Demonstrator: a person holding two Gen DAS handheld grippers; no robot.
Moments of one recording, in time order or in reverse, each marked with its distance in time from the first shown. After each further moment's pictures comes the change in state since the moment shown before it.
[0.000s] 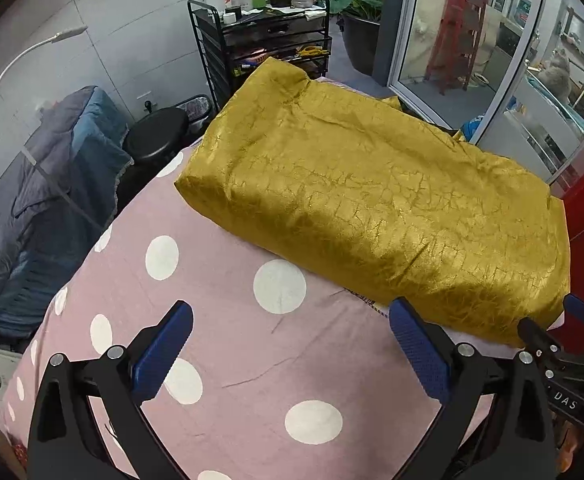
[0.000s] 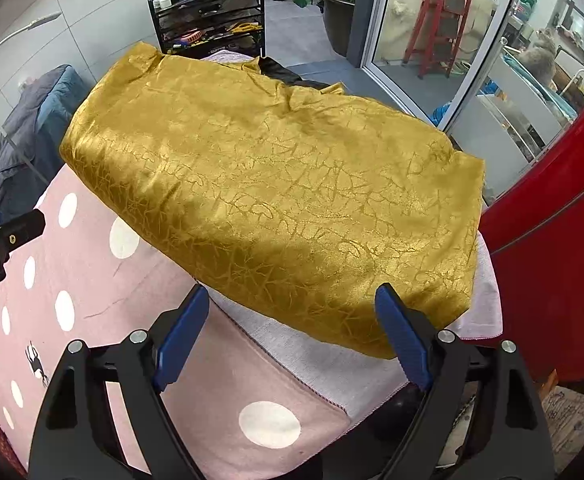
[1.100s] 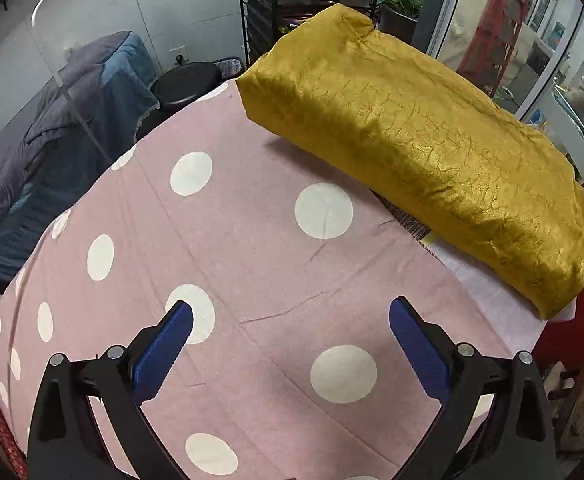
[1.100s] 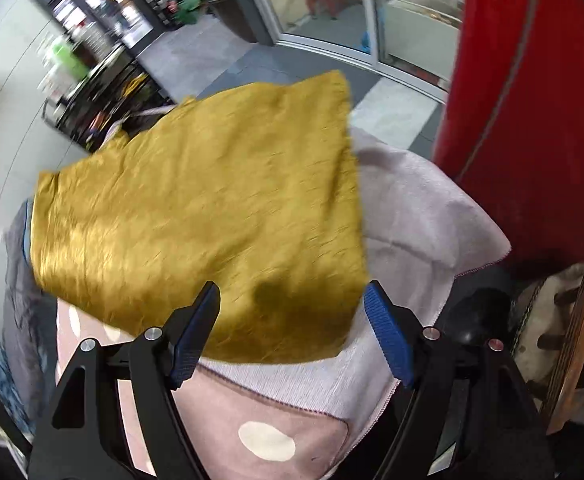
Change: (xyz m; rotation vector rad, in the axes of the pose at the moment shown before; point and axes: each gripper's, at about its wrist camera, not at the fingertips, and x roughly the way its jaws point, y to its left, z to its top) left arm 0.018 0.052 -0.084 -0.136 0.050 0.007; right arm 0.027 -0.141 -0.018 0.479 0.026 0.106
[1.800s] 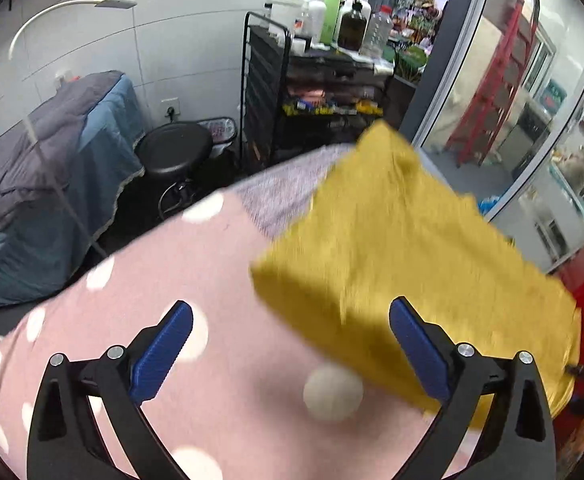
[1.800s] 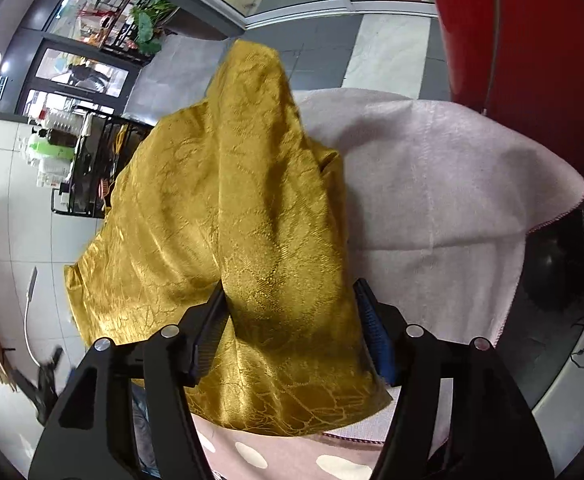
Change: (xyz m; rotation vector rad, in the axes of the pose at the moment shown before) left arm 0.034 0.038 0.136 -0.069 -0.190 -0.082; right arm 0.074 -0.061 0.045 0.403 0.107 0.225
